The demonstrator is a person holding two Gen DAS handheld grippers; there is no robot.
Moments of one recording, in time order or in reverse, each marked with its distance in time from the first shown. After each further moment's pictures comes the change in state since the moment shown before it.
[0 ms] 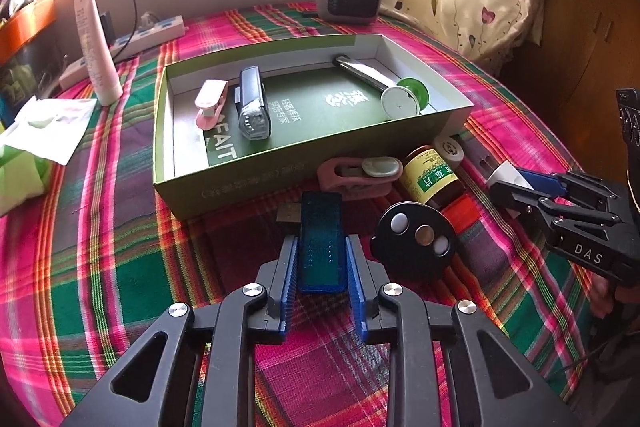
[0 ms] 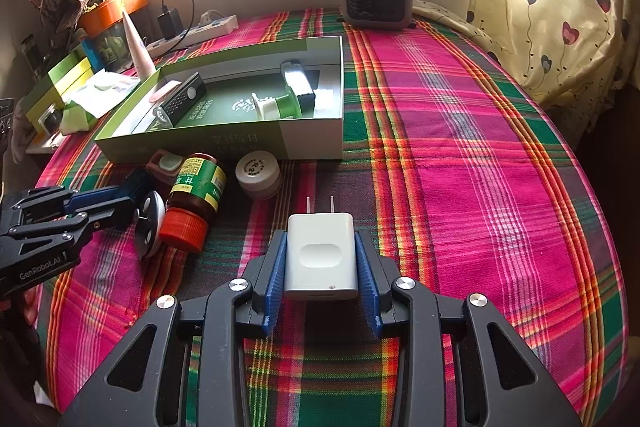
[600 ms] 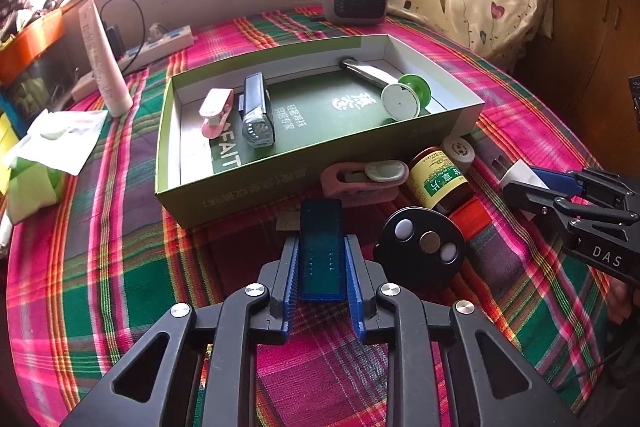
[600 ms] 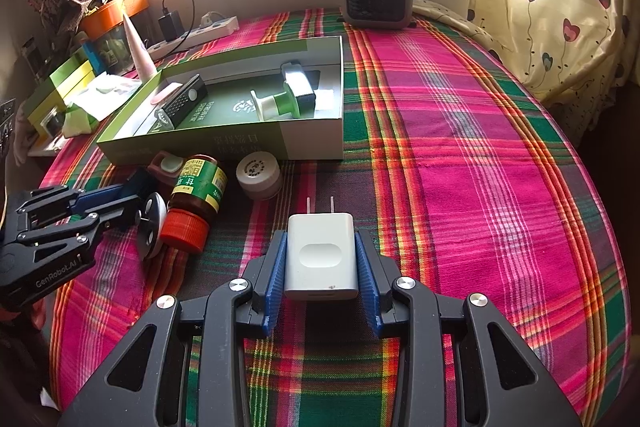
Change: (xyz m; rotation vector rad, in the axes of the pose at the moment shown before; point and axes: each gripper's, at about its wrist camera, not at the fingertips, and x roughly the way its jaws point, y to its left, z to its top) left arm 0.003 -0.009 0.001 0.021 -0.020 0.083; right arm 0.000 -0.001 0.000 0.010 -0.002 0.013
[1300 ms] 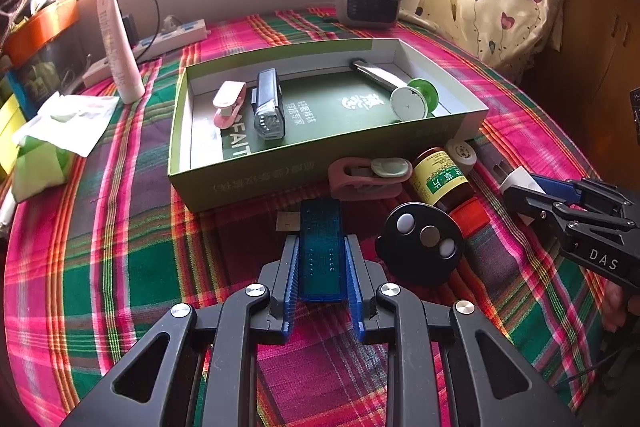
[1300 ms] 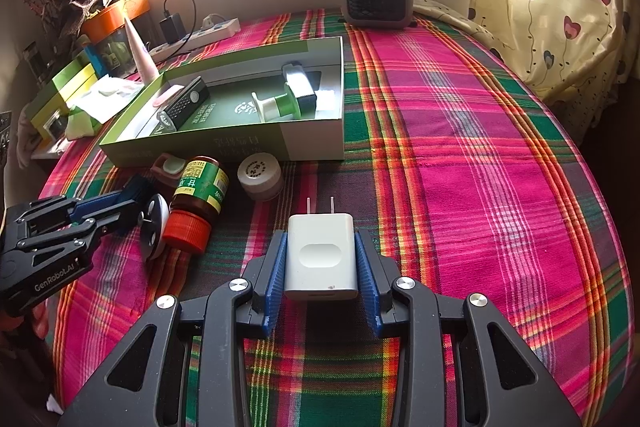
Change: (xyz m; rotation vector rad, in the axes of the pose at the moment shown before) left arm -0.009 0.002 -0.006 -0.054 -0.005 0.007; right arm -0.001 -0.002 0.000 0.006 -0.004 0.018
